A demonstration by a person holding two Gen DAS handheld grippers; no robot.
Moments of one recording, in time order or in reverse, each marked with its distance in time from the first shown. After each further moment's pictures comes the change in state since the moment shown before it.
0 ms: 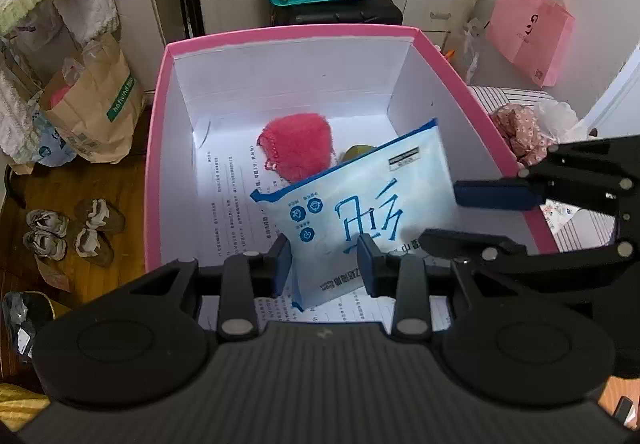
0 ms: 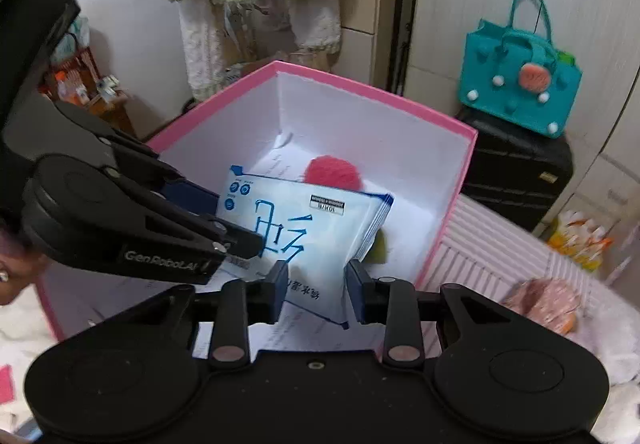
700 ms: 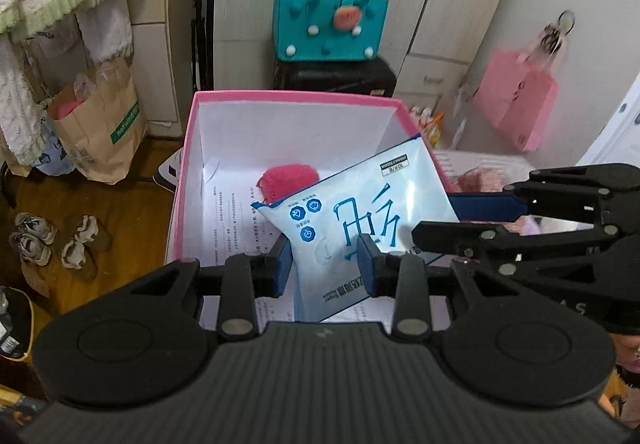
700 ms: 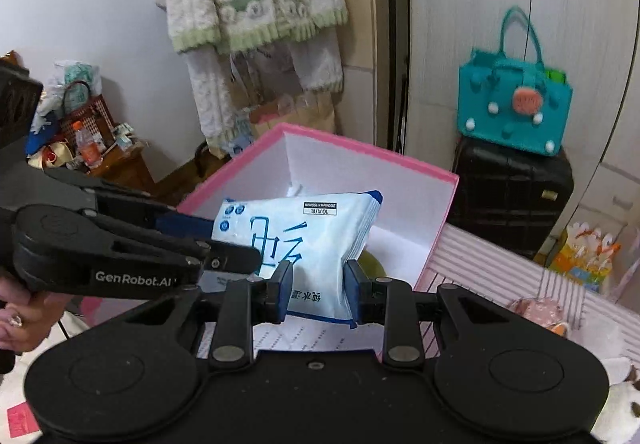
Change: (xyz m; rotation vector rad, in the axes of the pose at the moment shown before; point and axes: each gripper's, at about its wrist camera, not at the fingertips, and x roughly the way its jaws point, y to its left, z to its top) left arm -0.044 0.002 -0.009 -0.086 -0.168 -0.035; right arm -0.036 -0.012 0.010 0.084 -0.101 0.068
